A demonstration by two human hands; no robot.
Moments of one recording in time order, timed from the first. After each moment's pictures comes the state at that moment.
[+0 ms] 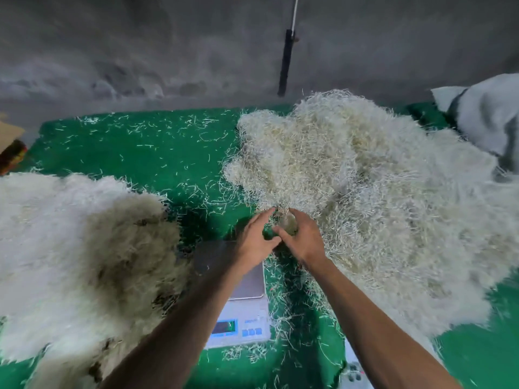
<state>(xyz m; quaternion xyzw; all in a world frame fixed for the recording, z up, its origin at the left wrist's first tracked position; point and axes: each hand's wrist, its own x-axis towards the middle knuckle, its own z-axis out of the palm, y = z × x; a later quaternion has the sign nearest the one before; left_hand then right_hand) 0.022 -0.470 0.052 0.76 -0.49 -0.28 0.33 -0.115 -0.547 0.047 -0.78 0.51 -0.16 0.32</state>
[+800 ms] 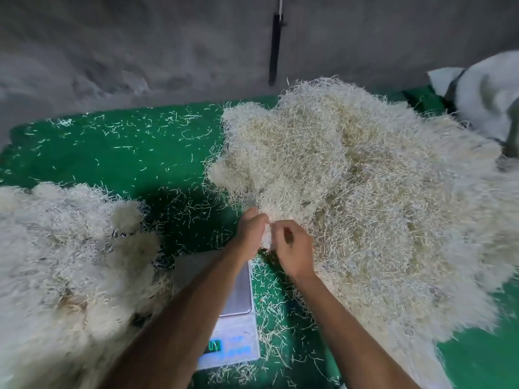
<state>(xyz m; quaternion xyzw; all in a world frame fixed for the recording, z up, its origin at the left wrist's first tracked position) 0.010 -0.548 0.044 0.71 -0.15 -0.50 0.47 -0.113 -0.549 0.020 -0.71 0.45 -0.36 0.42</state>
